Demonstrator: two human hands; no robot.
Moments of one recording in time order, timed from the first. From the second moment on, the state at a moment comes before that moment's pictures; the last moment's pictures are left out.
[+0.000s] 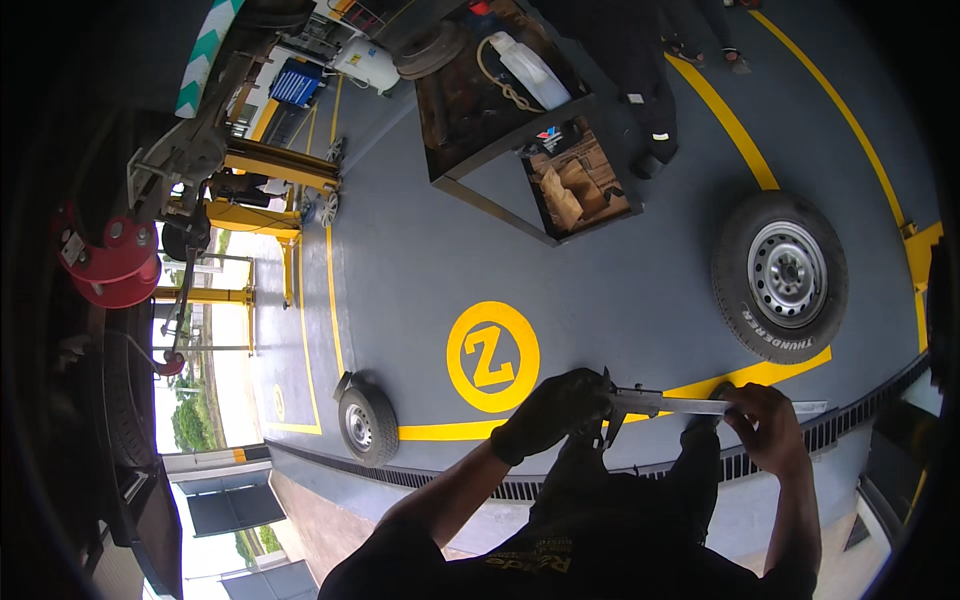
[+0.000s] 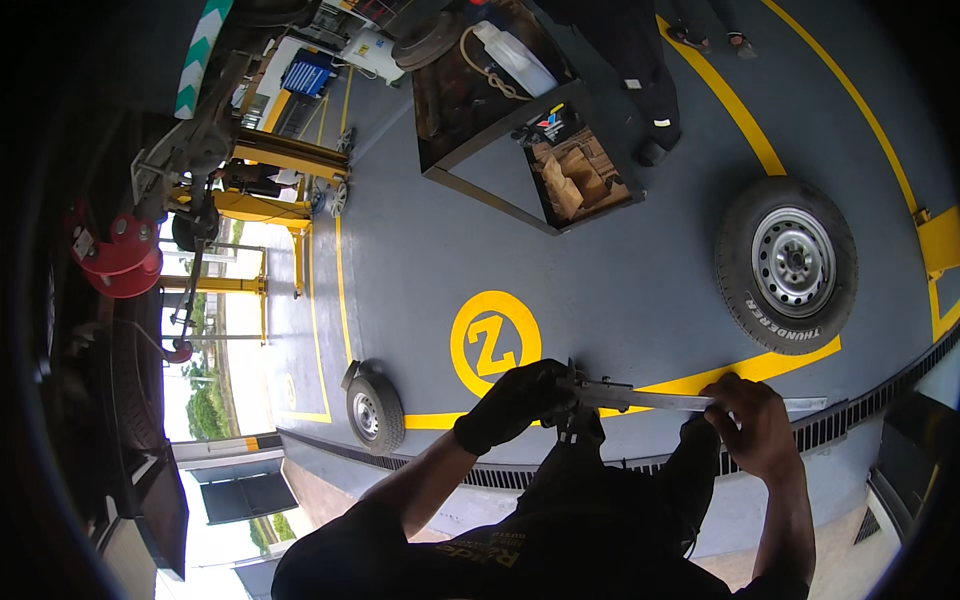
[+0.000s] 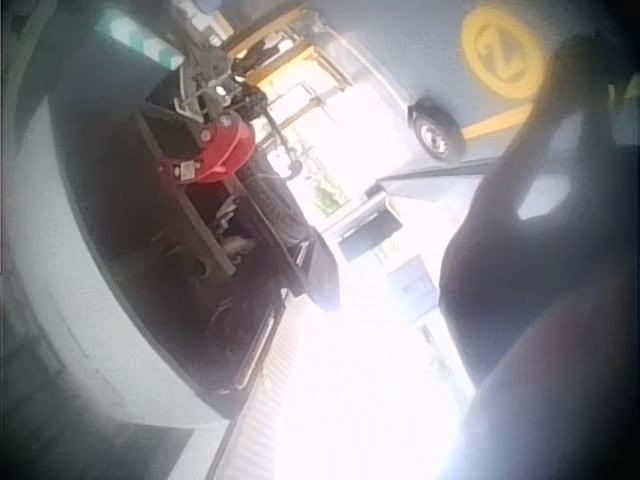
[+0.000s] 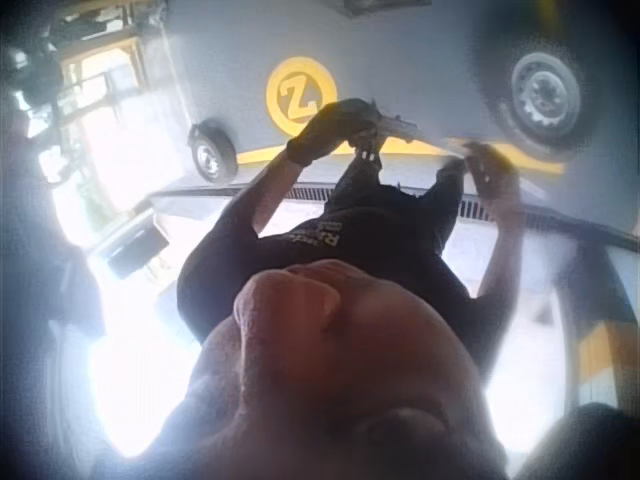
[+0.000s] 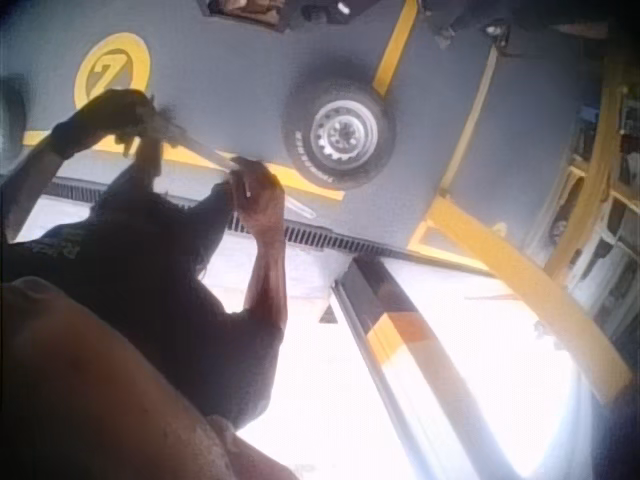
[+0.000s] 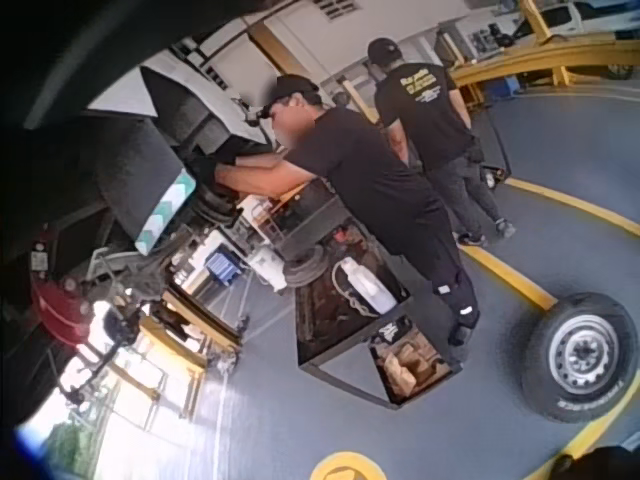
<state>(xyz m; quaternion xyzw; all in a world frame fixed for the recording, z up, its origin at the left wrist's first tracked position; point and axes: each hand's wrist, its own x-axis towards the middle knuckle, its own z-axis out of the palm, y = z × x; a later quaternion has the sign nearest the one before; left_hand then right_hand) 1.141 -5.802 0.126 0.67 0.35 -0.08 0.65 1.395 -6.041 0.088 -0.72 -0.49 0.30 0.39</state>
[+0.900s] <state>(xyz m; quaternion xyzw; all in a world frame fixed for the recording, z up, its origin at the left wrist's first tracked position) 1.072 -5.684 0.204 0.33 0.48 0.53 0.62 1.463 -5.517 0.308 -0.48 -0.74 0.35 0.31</state>
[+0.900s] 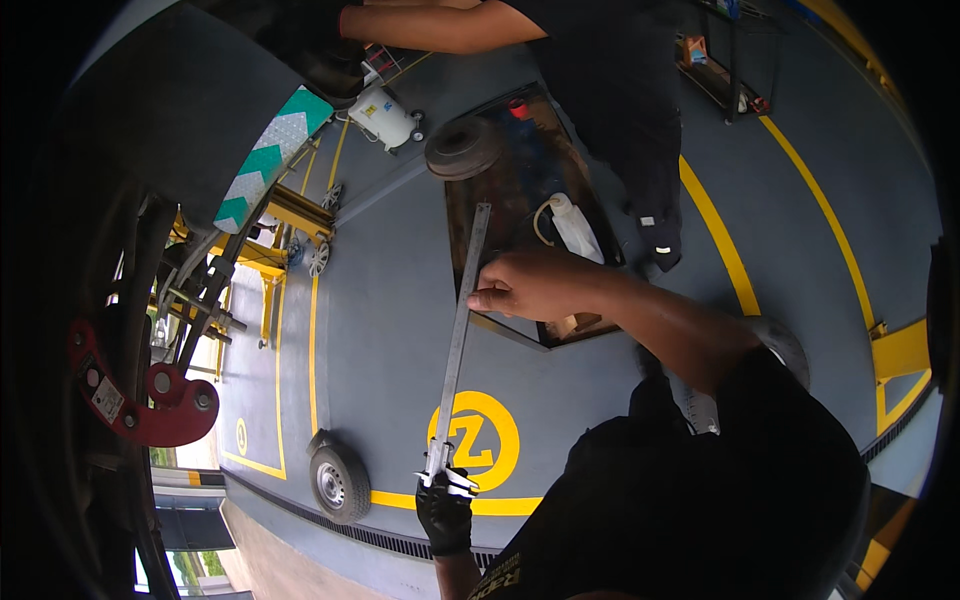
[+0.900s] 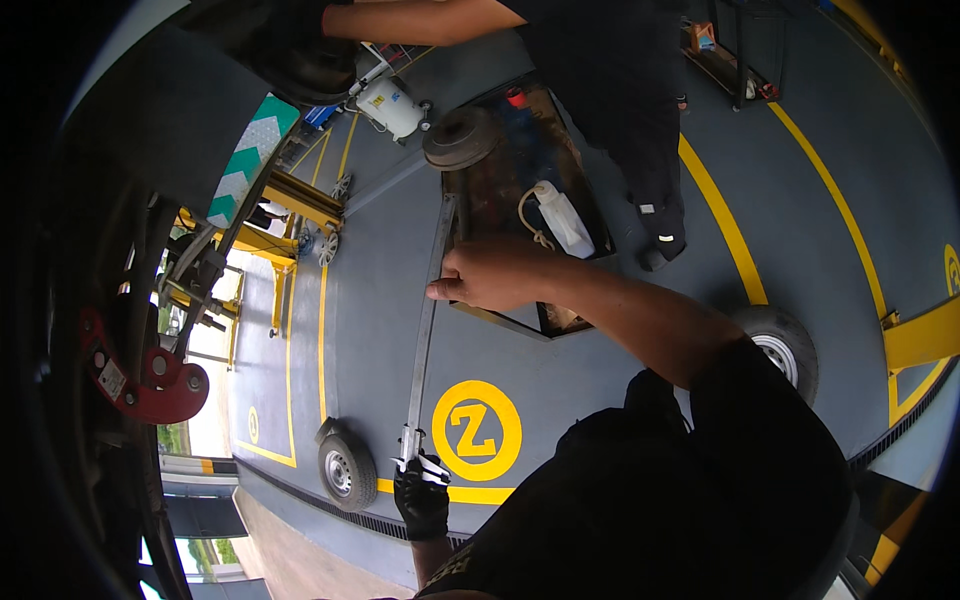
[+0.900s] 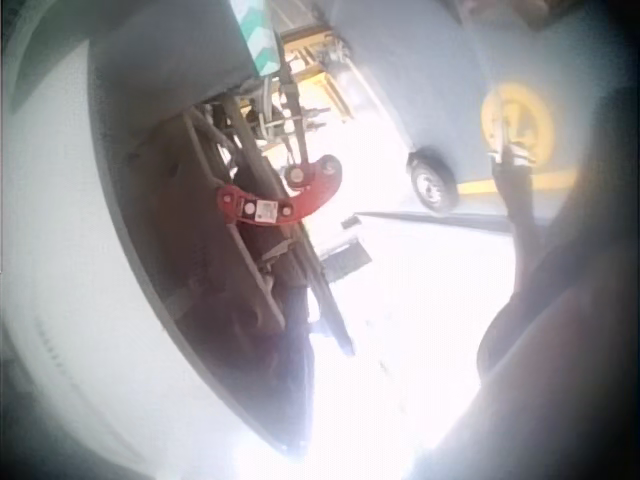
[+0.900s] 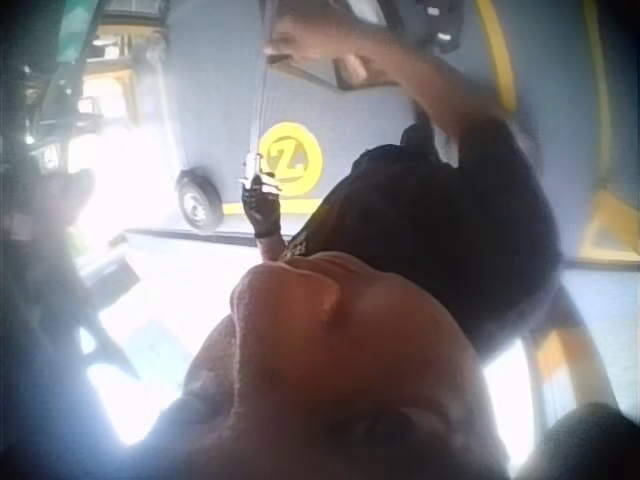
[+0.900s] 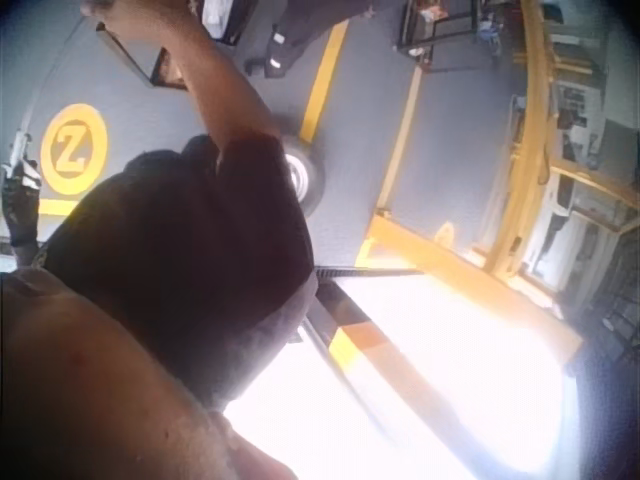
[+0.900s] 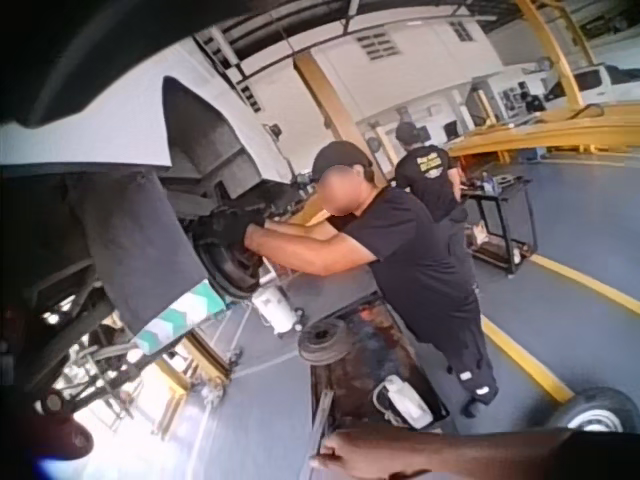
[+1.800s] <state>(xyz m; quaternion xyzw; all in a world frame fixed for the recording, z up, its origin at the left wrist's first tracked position) 1.258 -5.346 0.165 0.41 0.53 0.59 0.45 1.469 -5.079 0.351 -0.34 -0.70 0.31 0.54</state>
